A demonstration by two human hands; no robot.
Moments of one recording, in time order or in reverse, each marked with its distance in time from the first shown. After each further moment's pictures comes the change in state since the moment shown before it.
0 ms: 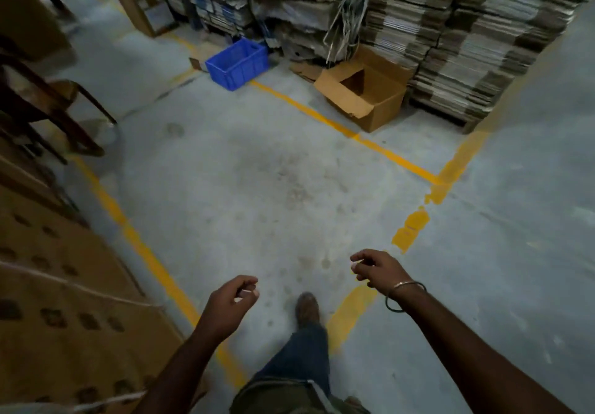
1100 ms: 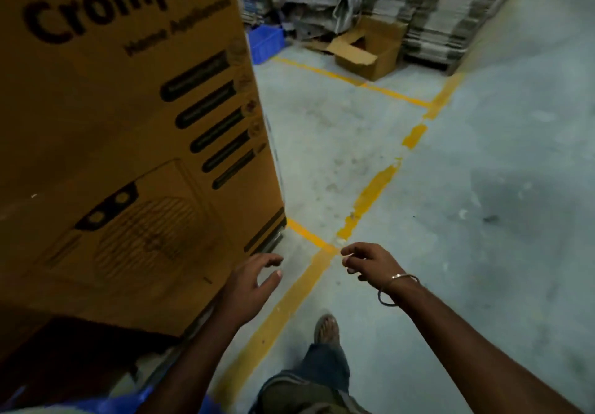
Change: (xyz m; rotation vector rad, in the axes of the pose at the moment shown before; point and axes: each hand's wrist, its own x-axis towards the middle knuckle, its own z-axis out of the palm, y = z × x) left_hand -0.724 -0.352 -0.118 0.146 0.028 0.383; right_hand -0.672 0.174 0.520 0.111 0.010 -0.071
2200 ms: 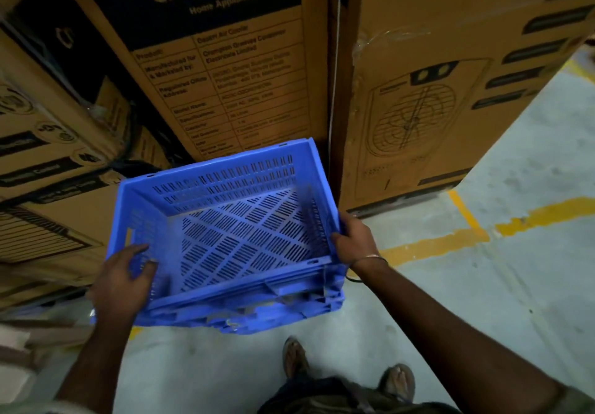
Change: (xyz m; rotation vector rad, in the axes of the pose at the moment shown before) left_hand -0.700 -0.236 -0.282 0.399 0.874 -0.938; right_hand -0.280 -0.068 0.514 -0.320 -0.385 -0.412
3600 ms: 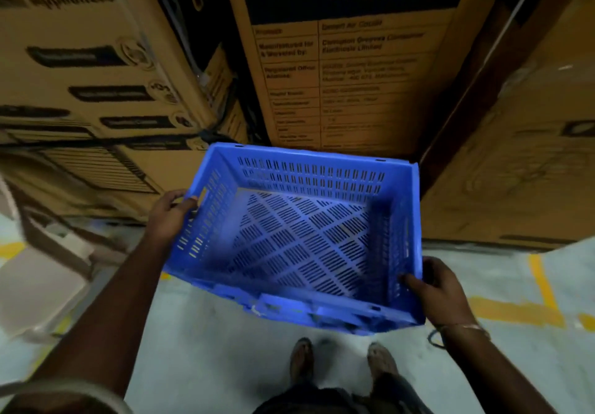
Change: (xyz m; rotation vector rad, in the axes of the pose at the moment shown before) left_hand 0.084 -0.004 -0.020 -0.657 -0.016 -0.551; right_hand 0.036 0.009 -0.013 0.052 -0.080 0.114
